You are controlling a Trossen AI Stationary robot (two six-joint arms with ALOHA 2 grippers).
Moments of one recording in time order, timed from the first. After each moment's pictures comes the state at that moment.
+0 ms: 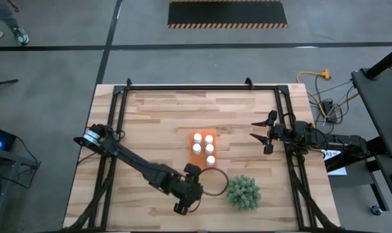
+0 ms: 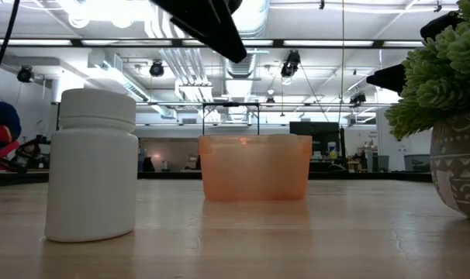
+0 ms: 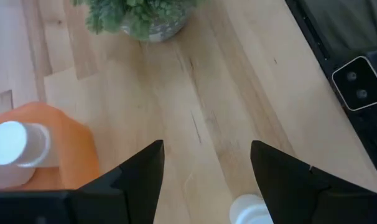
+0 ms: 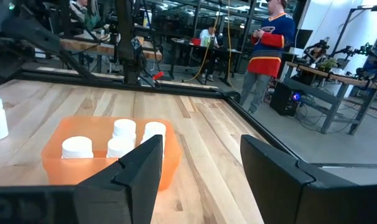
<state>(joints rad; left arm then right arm) -0.51 1.87 1.50 -0.56 -0.18 -0.13 -0.09 0.03 0.02 -0.01 0.11 -0.13</state>
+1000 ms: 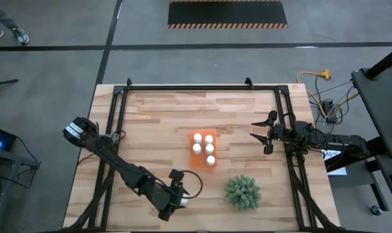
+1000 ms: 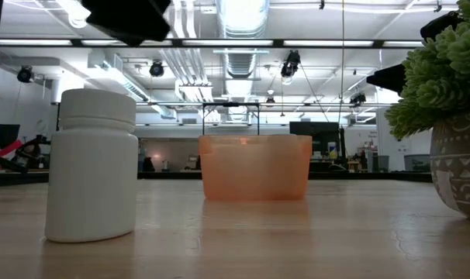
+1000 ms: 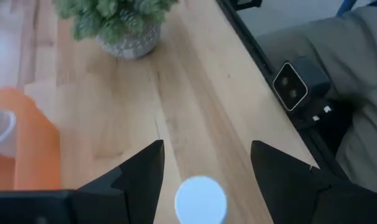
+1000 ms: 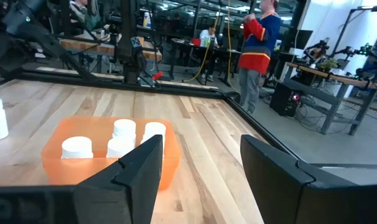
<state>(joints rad) -0.65 1.65 1.06 -0.08 -0.28 -0.22 -0.09 0.03 0.02 -0.01 0.11 -0.13</state>
